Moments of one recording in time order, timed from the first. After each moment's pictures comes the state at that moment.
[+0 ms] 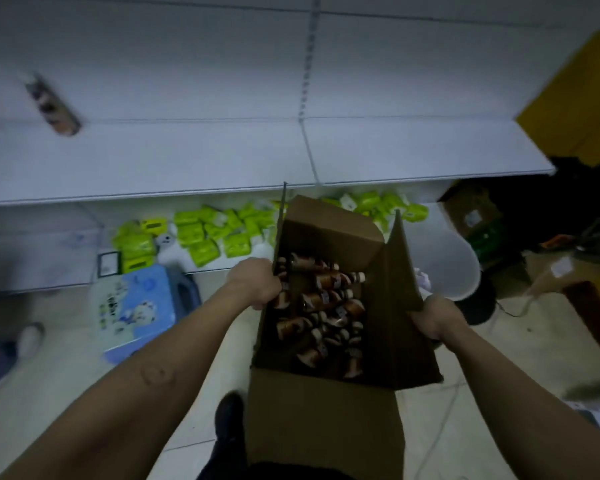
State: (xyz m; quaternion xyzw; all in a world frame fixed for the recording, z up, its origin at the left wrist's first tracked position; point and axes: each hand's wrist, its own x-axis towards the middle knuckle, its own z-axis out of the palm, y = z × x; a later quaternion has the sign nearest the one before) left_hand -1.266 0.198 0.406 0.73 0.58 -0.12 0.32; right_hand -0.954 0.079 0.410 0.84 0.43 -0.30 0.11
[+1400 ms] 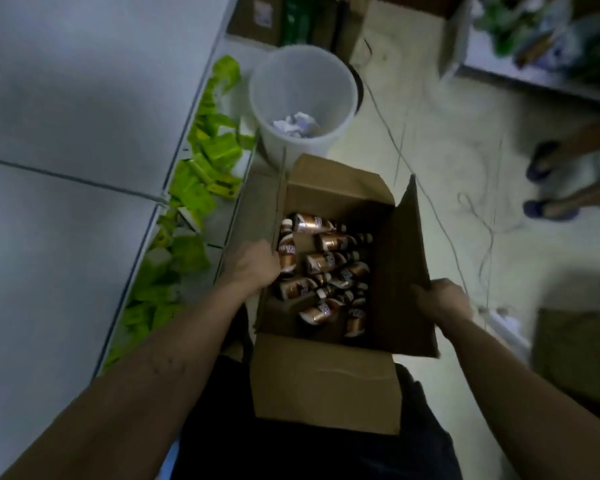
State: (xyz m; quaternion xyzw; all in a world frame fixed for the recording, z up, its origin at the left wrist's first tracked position) left_hand -1.121 0.392 0.221 0.93 0.17 -0.28 0.18; right_hand -1.123 0.070 0.239 0.91 -0.24 -0.31 -0.12
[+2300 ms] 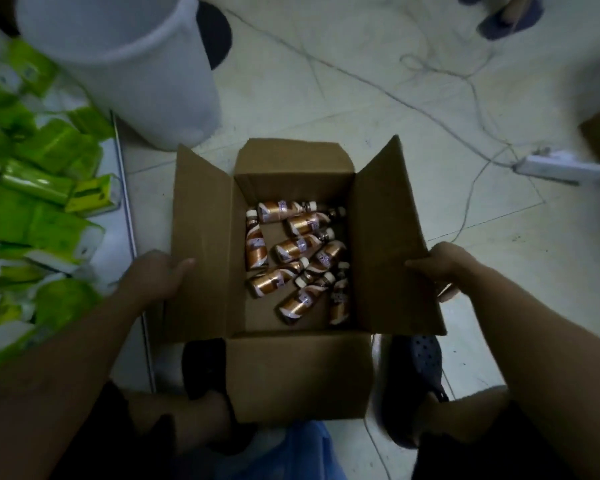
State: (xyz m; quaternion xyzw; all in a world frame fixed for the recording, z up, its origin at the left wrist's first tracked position) left_hand -1.143 0.430 -0.120 0.96 0.02 -0.28 0.07; right_hand -1.270 -0.013 -0.110 0.79 -0.40 -0.37 -0.29
